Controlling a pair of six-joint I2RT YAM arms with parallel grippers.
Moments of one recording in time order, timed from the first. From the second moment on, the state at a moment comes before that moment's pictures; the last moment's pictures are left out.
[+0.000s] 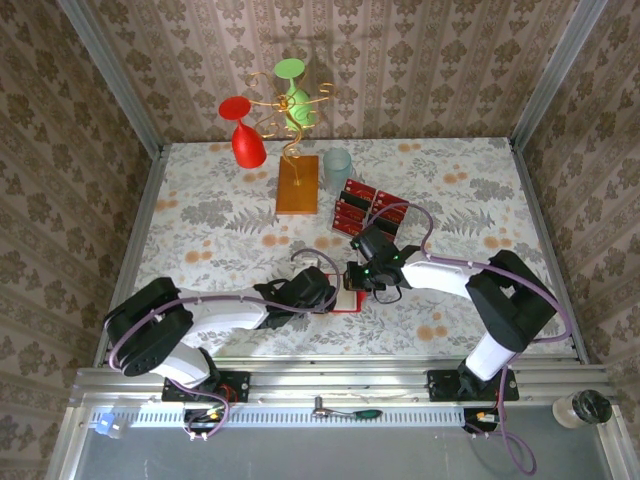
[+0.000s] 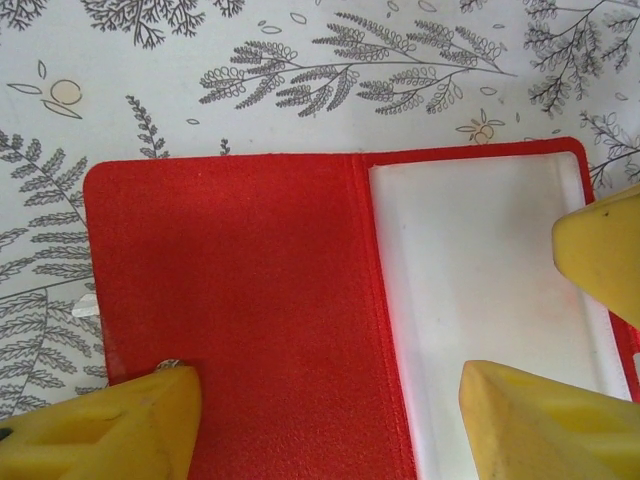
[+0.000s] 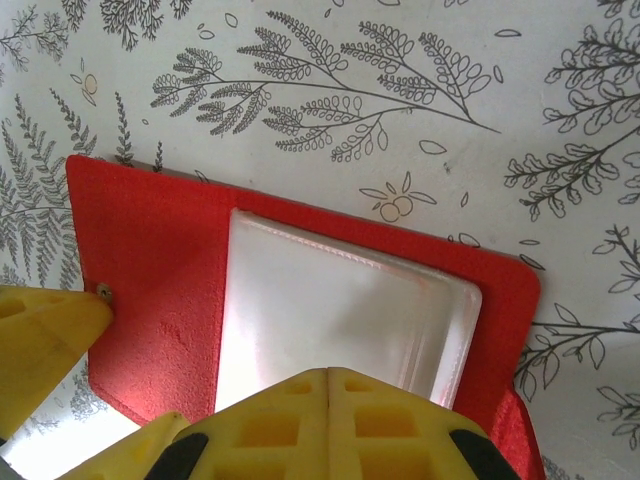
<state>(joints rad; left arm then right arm) -1.06 1.48 0.61 -0.06 -0.26 -0.80 0.66 1.64 0.84 -0.23 -0.23 0.69</state>
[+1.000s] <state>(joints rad) -1.09 1.53 0.62 -0.05 -0.30 -0.78 0.63 1.72 0.85 -0.16 -0.27 0.65</state>
